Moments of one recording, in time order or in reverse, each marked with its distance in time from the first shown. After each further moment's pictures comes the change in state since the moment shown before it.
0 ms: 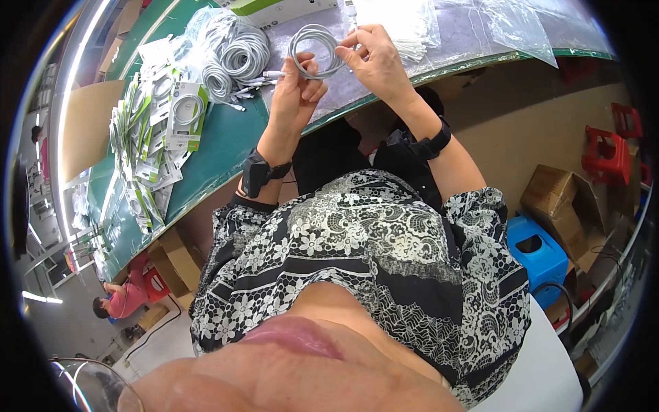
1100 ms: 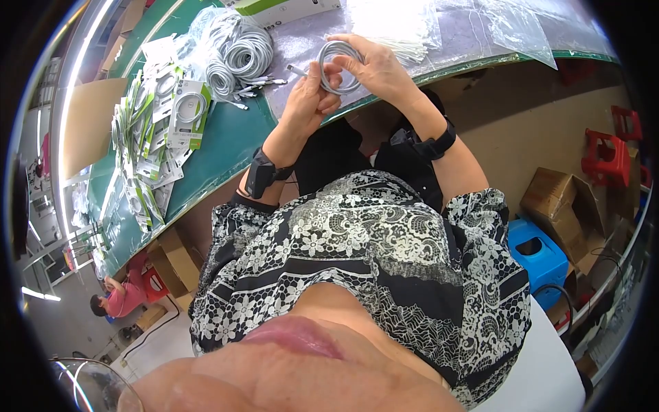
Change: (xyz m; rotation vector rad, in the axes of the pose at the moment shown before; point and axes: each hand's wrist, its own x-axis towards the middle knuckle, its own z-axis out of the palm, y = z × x) left_hand -0.011 -0.006 0.010 0.122 0.024 -0.233; right_hand 0.002 -0.015 -0.007 0.156 -0.201 0.153
